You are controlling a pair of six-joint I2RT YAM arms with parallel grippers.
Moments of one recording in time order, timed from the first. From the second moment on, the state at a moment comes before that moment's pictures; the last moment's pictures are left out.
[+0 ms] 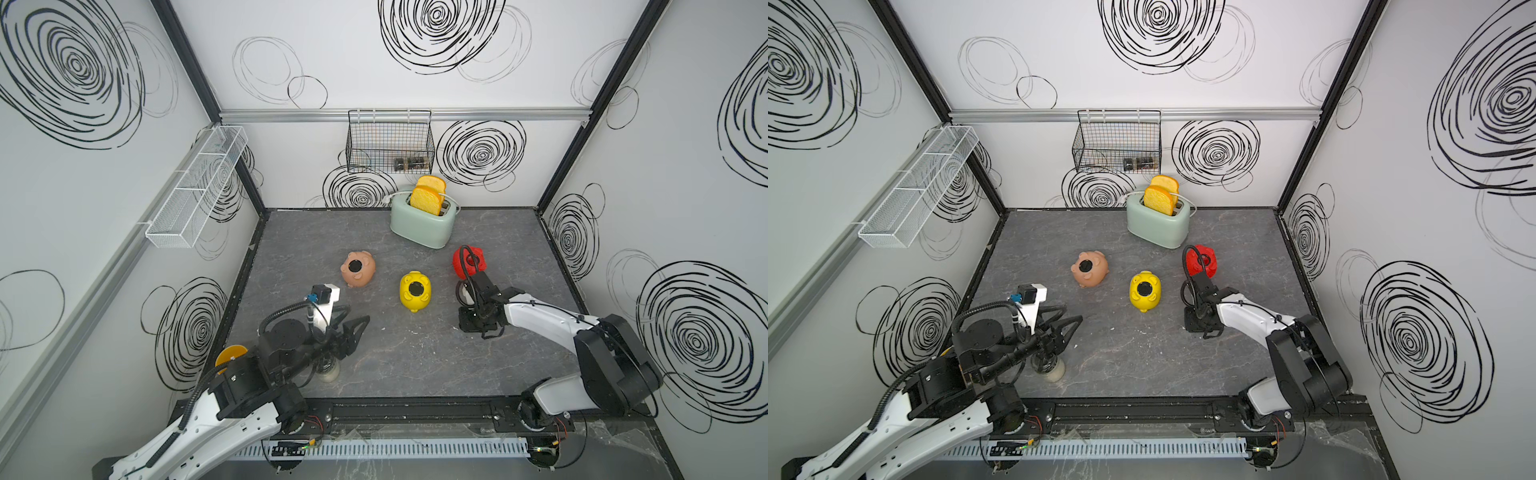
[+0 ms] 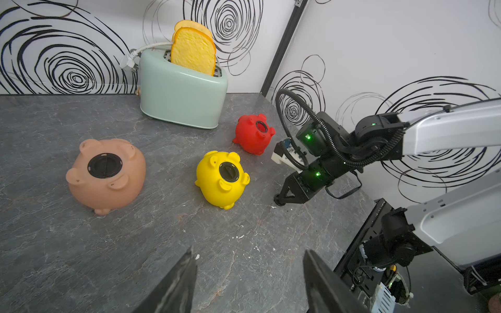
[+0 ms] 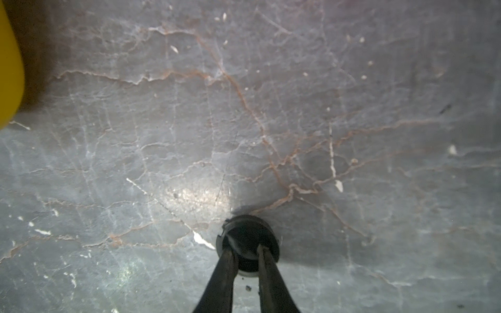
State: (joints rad) left arm -0.87 0.43 0.66 -0.52 -0.11 -0.41; right arm 0.50 1.44 0.72 -0.57 -0.03 0.44
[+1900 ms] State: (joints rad) left arm -0.87 0.44 0.66 -0.52 -0.11 -0.42; right arm 0.54 1.49 0.74 -0.56 0.02 0.44
